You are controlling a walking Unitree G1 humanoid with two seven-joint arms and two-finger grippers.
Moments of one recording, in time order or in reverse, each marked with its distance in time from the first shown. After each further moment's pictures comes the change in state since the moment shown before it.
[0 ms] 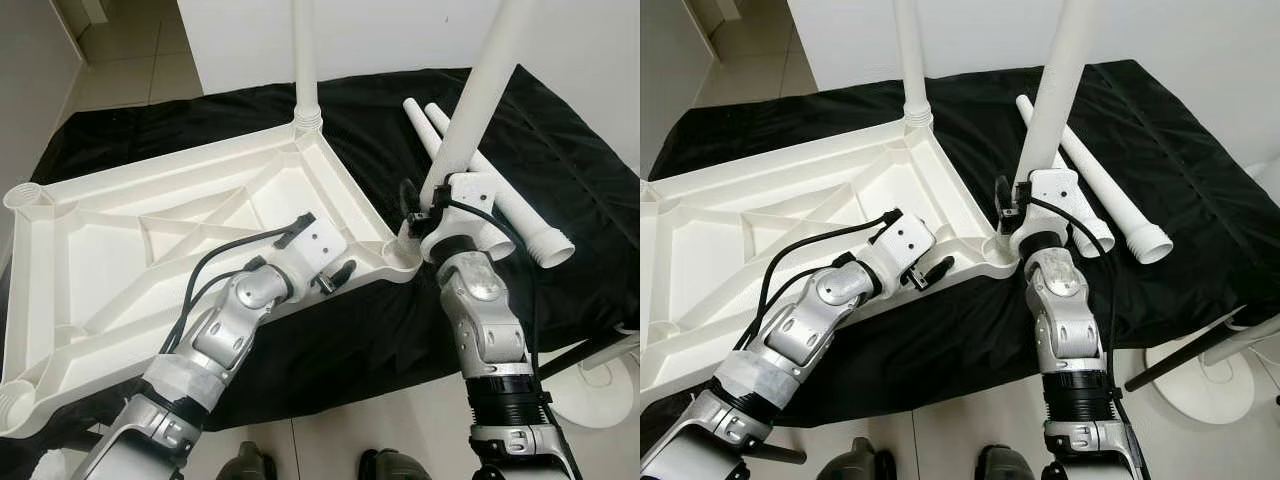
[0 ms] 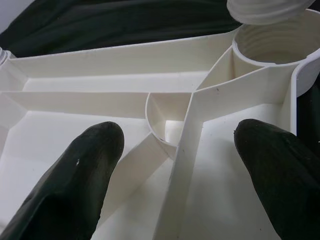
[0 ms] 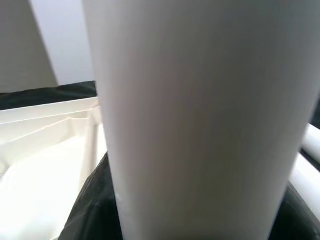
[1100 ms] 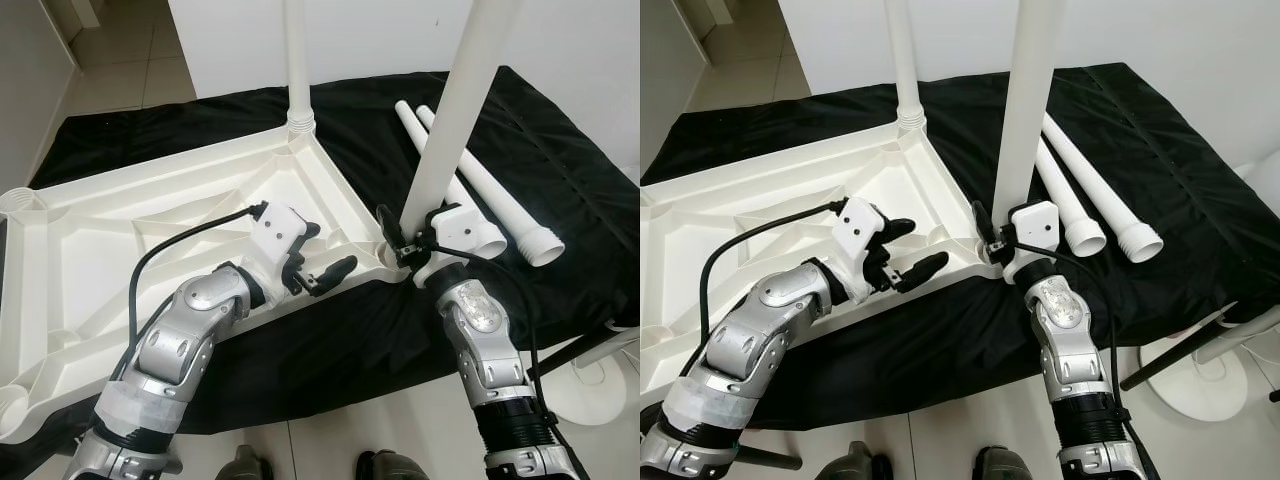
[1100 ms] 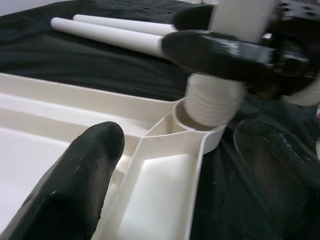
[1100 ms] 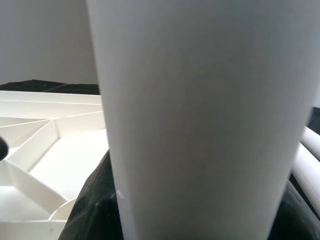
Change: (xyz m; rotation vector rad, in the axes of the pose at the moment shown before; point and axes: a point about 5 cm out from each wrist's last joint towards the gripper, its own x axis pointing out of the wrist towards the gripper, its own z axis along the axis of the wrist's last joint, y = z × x) left arm -0.045 0.012 0.016 -0.291 -0.170 -0.112; right arm -0.014 0.004 -0.028 -0.081 -0.044 0.227
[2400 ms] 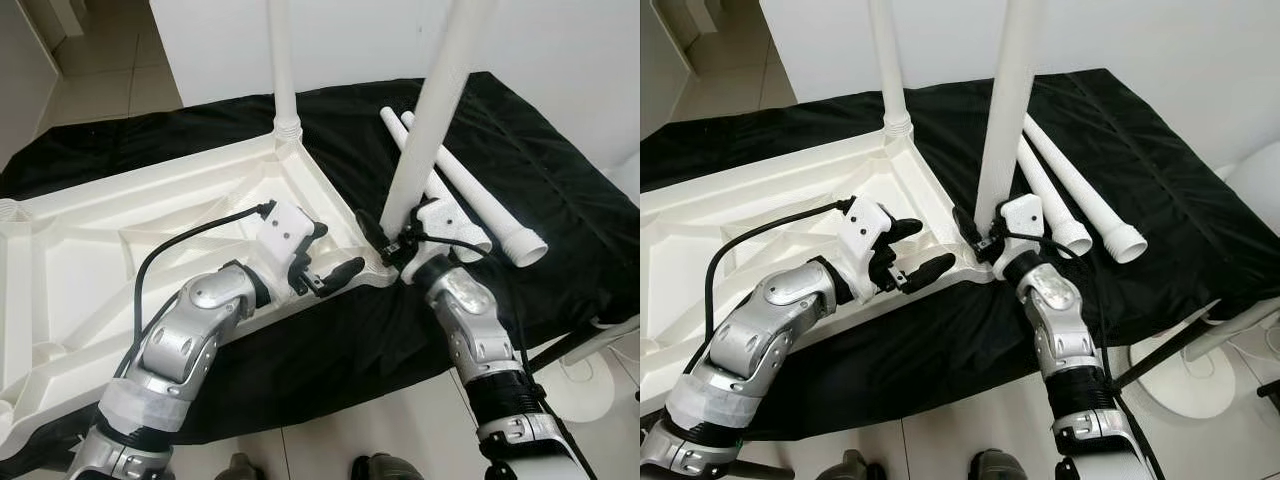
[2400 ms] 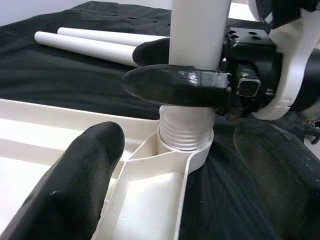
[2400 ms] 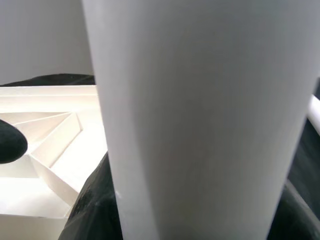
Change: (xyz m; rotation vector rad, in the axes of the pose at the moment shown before) left arm 0.003 -0.004 0.004 0.009 -0.003 -0.021; right arm 0.016 0.004 -0.012 0.124 0.084 0.120
